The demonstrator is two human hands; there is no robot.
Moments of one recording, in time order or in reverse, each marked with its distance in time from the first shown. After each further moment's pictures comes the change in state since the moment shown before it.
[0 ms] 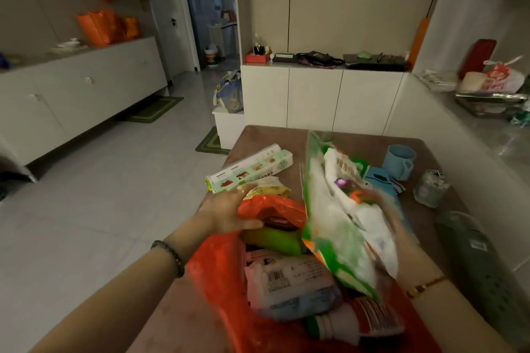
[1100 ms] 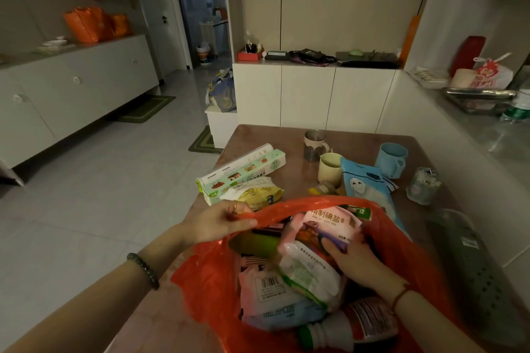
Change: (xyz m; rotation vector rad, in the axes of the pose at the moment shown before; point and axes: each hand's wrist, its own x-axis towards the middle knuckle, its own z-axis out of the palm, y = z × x) left_hand -0.002 -0.007 0.011 -0.706 -0.143 0.213; right_hand 0.022 0.048 -0.046 -1.272 0.397 0.225
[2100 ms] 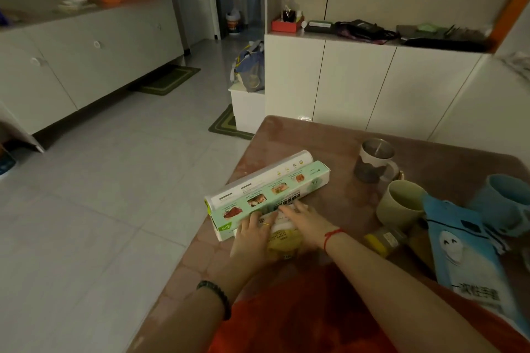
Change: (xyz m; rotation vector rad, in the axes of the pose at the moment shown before) left_hand 0.175 -0.143 0.005 0.682 0.172 -0.394; right_hand 0.277 -0.153 0.077 -0.770 -0.275 -0.583
